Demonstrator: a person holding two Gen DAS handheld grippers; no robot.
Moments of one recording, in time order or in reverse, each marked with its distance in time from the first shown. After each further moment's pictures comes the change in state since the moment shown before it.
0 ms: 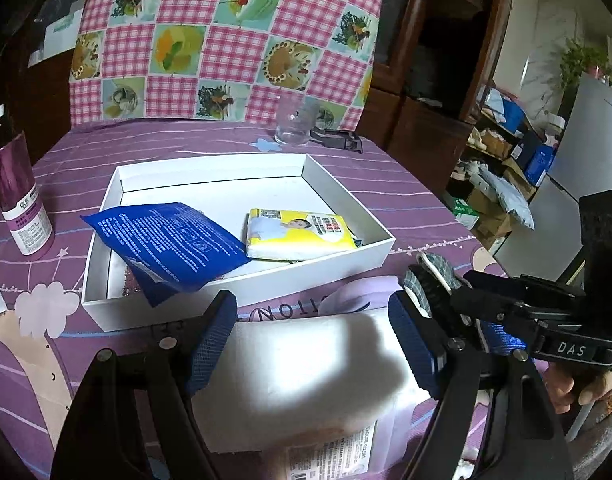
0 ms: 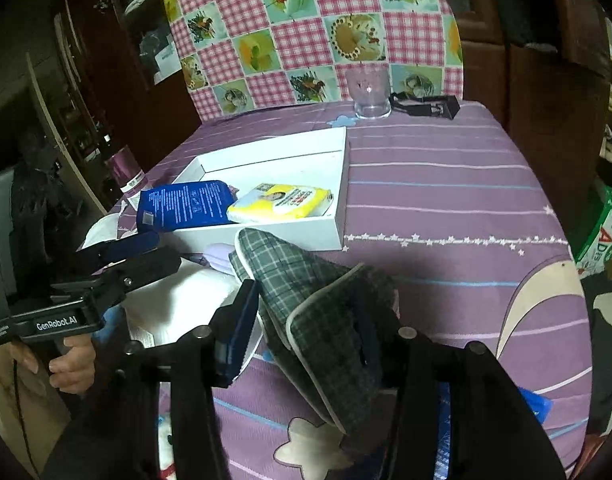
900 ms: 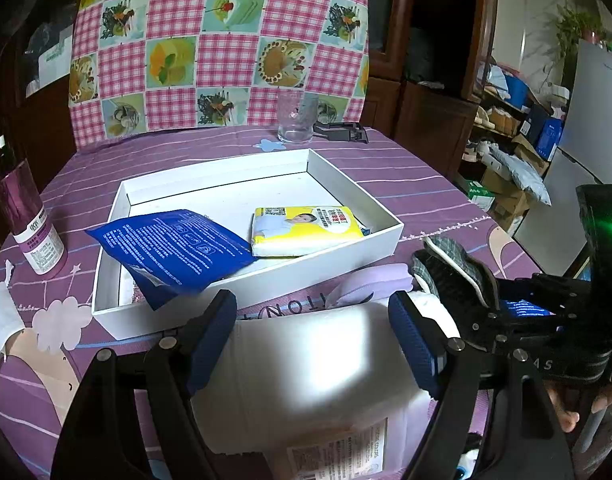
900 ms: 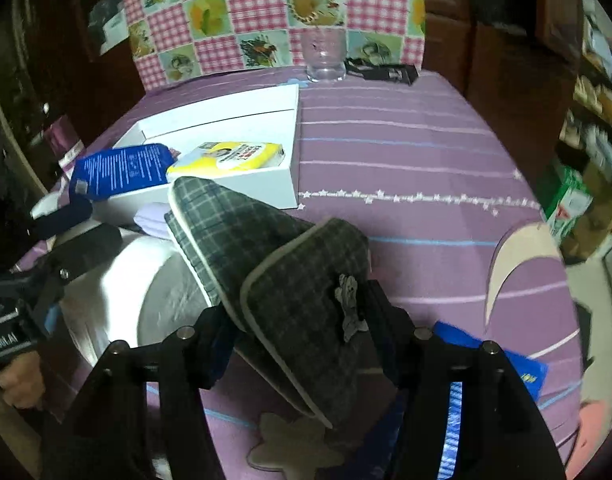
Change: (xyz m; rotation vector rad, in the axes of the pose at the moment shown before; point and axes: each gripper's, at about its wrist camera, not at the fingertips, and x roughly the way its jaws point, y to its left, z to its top) left arm 0.003 -0.013 -0.005 0.089 0.006 0.075; right arm 0.025 -0.002 -0.012 0.062 0.094 -0.194
